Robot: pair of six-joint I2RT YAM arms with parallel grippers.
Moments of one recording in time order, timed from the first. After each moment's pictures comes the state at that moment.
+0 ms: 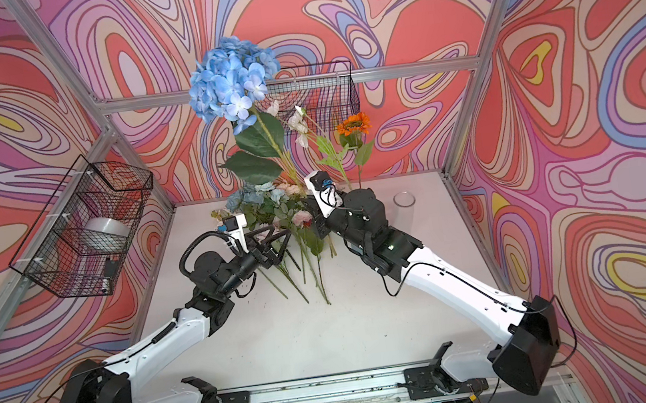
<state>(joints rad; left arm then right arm) -0.47 1.27 0.65 0.74 0.37 -0.62 0.67 1.30 1.21 0.03 0.04 -0.04</state>
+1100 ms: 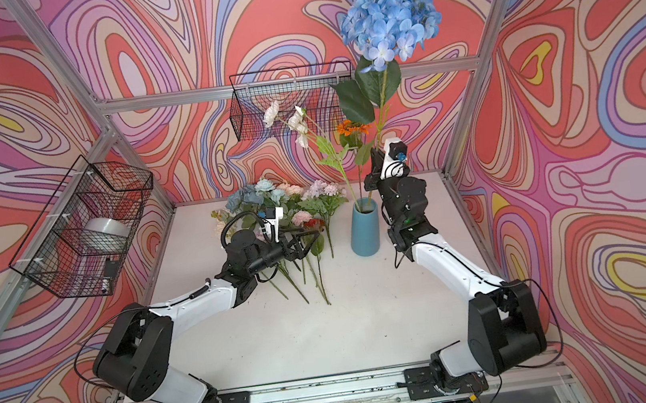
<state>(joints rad) -0.52 1.58 0.83 0.65 0.50 -0.62 0.25 1.44 1.02 0.74 0.09 0.06</state>
